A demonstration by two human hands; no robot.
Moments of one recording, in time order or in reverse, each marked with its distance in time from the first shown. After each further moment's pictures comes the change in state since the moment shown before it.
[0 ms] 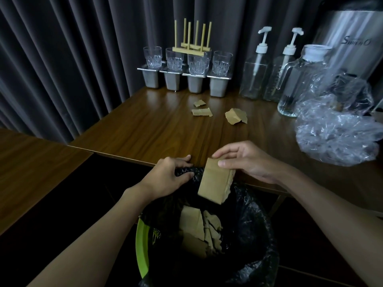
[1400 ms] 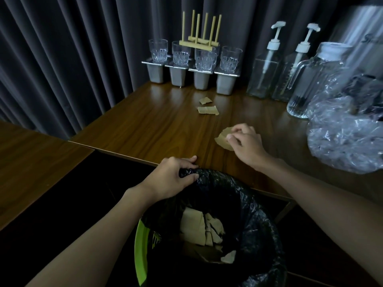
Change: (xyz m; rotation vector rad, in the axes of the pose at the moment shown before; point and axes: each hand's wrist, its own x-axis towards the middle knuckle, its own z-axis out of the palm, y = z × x) left_hand 0.002 -0.003 -0.002 -0.033 0.002 0.014; right_hand 0.086 0.061 -0.030 -0.850 0.475 -0.105
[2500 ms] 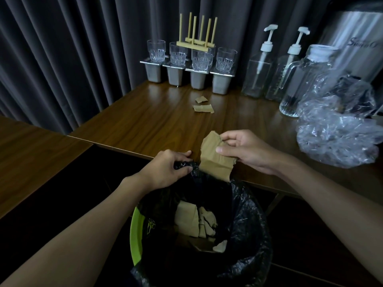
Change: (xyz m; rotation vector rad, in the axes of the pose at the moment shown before) left_hand 0.002 0.001 -0.004 0.050 -0.036 0.004; right_hand -0.058 -0.068 -0.071 0.877 -0.457 0.148
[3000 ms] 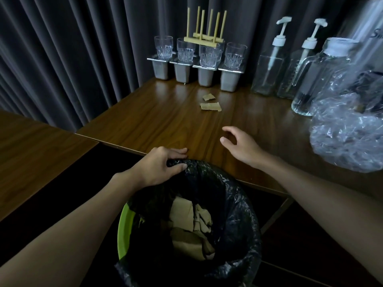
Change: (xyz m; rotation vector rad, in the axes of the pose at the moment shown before) left_hand -0.007 -0.013 -0.018 0.091 0.000 -0.010; right_hand 0.065 0.054 -0.015 -0.544 0.259 -0.013
